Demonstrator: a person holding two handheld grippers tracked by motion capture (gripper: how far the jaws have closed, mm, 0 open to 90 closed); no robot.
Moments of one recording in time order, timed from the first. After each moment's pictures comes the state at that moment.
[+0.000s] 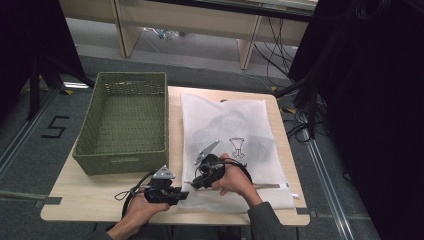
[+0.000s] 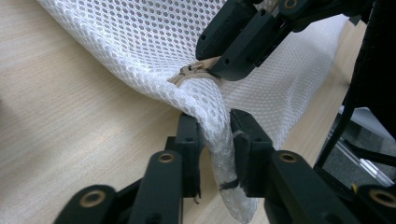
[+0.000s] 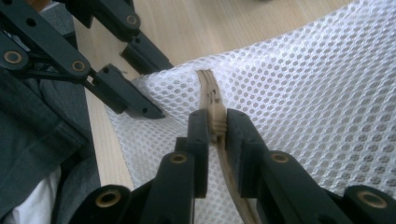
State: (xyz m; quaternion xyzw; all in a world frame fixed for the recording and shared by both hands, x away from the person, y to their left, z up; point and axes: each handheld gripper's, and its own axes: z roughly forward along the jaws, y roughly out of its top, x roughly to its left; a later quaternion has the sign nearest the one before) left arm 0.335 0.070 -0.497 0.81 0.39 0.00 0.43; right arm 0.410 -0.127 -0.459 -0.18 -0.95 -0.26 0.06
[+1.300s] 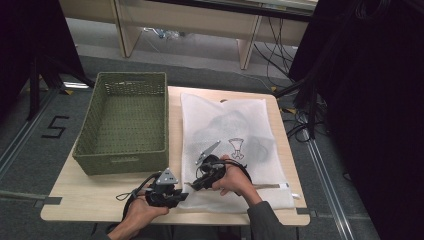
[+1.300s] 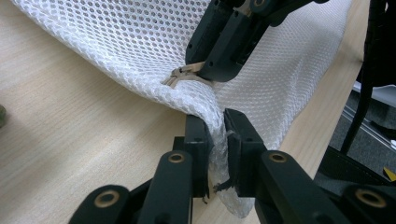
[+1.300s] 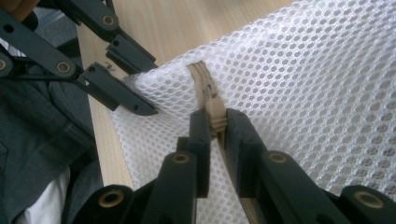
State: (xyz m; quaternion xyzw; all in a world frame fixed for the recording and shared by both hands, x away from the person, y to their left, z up) left arm 0.328 0.066 -0.495 0.84 0.35 0.04 0.42; right arm 0.411 -0.130 -0.467 -0.22 -0.94 -0.25 0.10
